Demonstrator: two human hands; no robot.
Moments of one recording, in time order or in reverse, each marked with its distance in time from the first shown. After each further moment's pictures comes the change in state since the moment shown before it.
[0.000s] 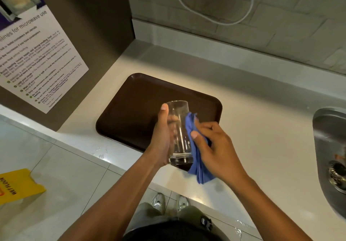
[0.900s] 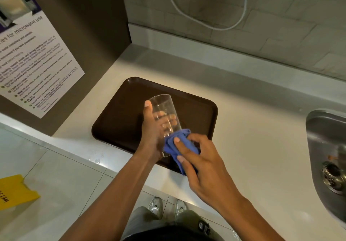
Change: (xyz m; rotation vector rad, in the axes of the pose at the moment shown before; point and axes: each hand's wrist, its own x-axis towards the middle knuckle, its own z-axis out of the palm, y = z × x) left_hand -0.006 0.030 0.008 -0.107 0.169 0.038; right_hand -0.035 -0.015 0.008 -0.171 -0.036 -0.275
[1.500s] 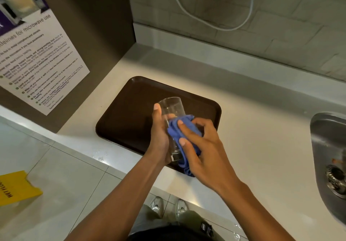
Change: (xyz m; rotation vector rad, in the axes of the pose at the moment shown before) left_hand 0.001 -0.014 0.000 -0.092 -0.178 -0.065; right_hand 0.028 0.002 0.000 0.034 0.084 0.039
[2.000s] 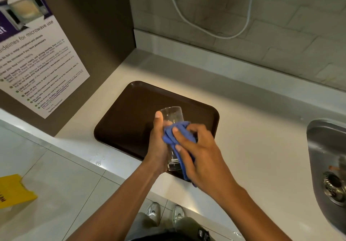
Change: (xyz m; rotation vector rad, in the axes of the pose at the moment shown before) left_hand 0.002 -0.014 -0.007 -0.008 -0.030 0.068; right_hand 0.006 -0.001 -0.002 -0.053 -0.020 -0.112
